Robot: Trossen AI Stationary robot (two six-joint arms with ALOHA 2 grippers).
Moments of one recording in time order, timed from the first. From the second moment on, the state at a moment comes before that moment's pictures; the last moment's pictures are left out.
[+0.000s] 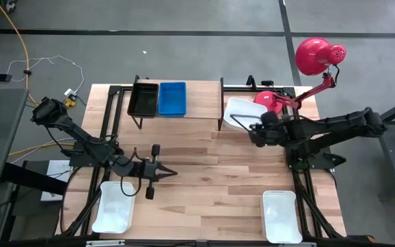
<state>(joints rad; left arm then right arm) -0.46 1.19 0.57 0.44 -0.52 0.08 0.08 1.04 0.77 -0.98 0.76 1.05</state>
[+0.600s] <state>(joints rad) -0.46 1.19 0.57 0.43 -0.56 0.06 -0.23 1.39 0.77 -1.03 0.80 1.26</state>
